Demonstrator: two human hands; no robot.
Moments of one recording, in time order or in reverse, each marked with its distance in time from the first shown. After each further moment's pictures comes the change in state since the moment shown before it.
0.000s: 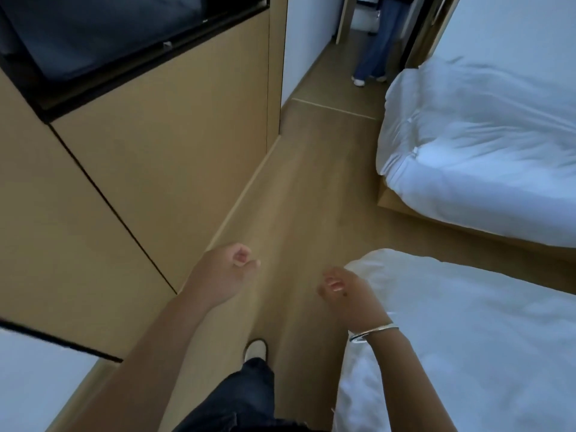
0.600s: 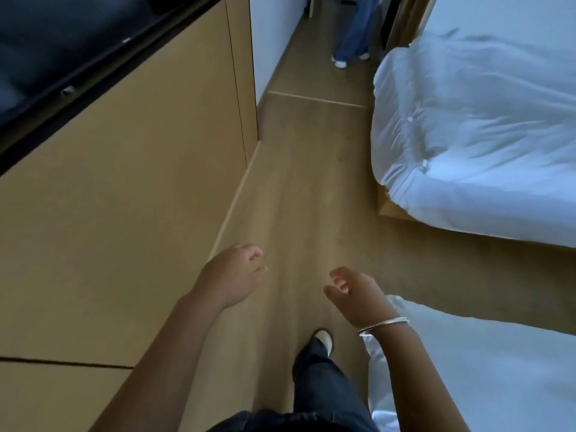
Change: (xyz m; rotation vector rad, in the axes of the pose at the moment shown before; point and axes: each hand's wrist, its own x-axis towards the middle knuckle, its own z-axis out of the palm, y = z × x) left_hand 0.324 0.063 -0.002 0.301 -0.185 0.159; right_hand 0.296 -0.031 -0.063 -0.098 -0.043 0.115
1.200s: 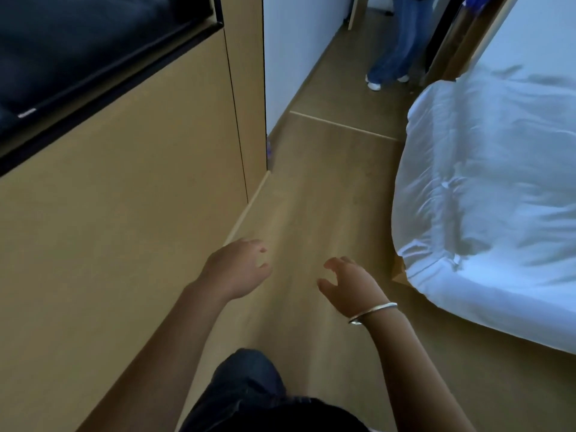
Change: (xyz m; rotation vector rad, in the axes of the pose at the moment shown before) left_hand 0.338 0.082 -0.047 0.154 0.017 -0.094; right_hand 0.347 -0.026 -0.160 -0.287 -0.088 -0.192
